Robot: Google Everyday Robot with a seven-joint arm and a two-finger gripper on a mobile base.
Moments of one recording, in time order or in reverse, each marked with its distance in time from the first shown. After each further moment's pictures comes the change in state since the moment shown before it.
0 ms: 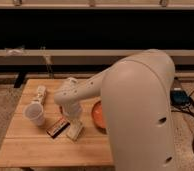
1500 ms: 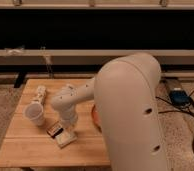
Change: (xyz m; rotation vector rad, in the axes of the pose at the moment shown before) arm 0.021 0.025 0.030 -0.075 0.105 0.063
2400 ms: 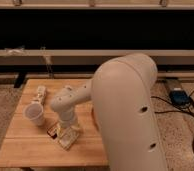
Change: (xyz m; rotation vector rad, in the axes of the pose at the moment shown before) arm 0.000 0.008 0.011 0.010 0.012 -0.009
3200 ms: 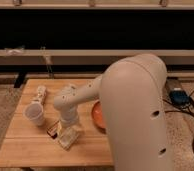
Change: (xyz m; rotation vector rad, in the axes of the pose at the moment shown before) arm 0.007 -0.002 -0.012 -0.032 -0.005 0.004
